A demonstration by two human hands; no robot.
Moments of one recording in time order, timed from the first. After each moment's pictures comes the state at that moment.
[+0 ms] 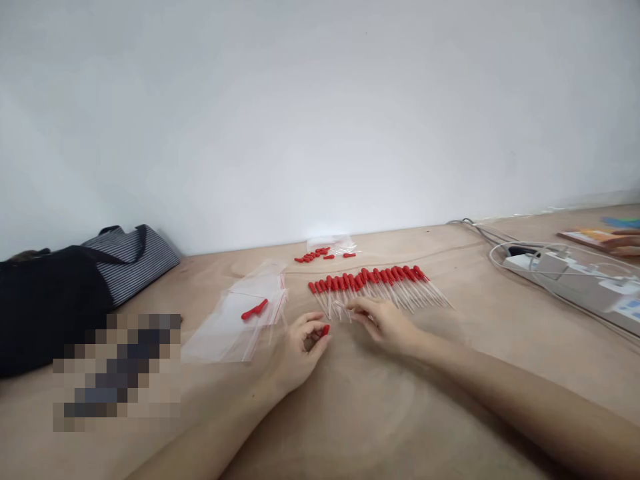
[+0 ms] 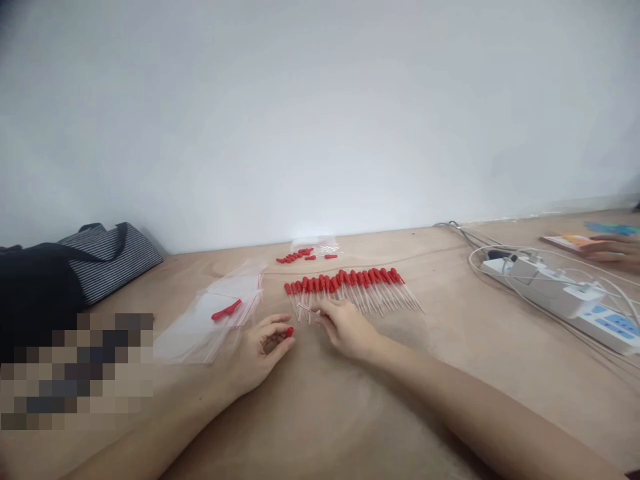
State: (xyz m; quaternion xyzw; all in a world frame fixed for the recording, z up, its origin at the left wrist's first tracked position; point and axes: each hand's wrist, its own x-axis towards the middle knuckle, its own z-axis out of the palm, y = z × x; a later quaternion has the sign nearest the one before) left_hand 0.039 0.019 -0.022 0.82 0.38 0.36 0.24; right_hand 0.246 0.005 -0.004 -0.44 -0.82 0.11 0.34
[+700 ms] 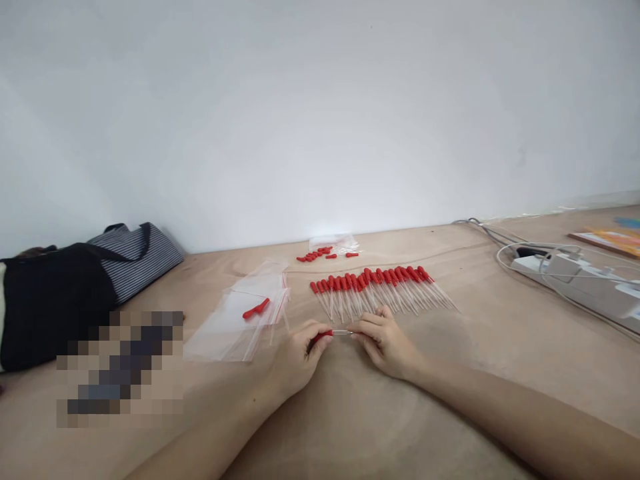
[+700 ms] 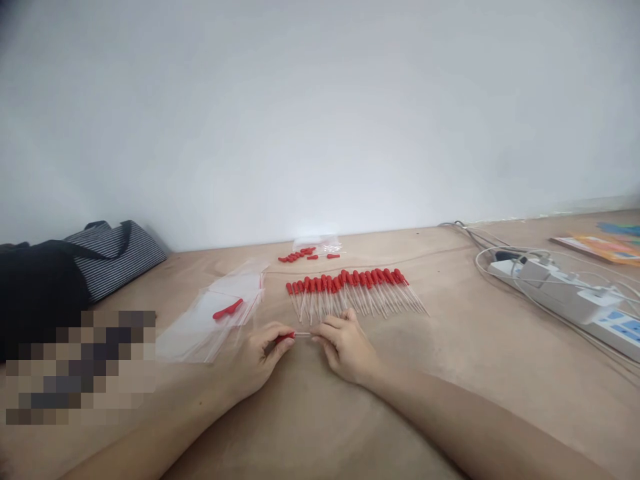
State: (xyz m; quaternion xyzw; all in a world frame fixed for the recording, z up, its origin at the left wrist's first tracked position) left_hand 0.042 0.013 -0.013 0.86 0.35 0.33 0.17; right_hand 0.238 -0.008 -0.029 -0.42 -0.84 0.06 0.35
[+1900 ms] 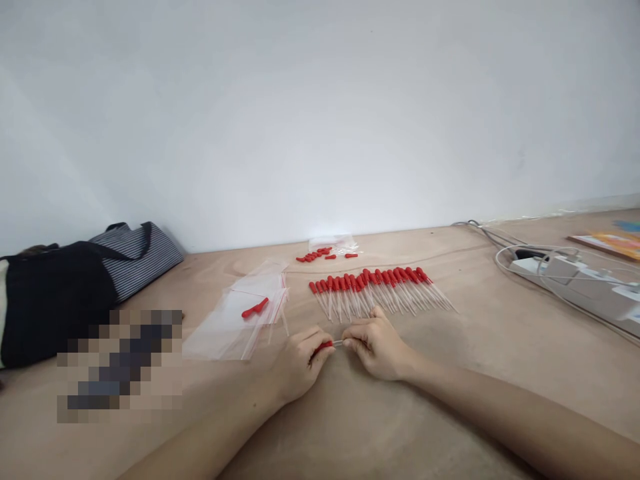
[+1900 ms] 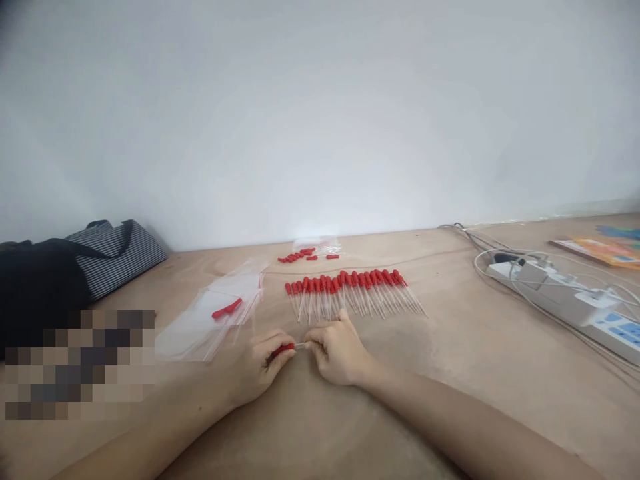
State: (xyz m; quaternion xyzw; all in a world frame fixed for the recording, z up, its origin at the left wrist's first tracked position) left_hand 0.043 0.005 -0.008 0.90 0.32 0.26 0.13; right_hand 0.227 -0.012 -0.012 -0.46 -0.84 0.13 0.27
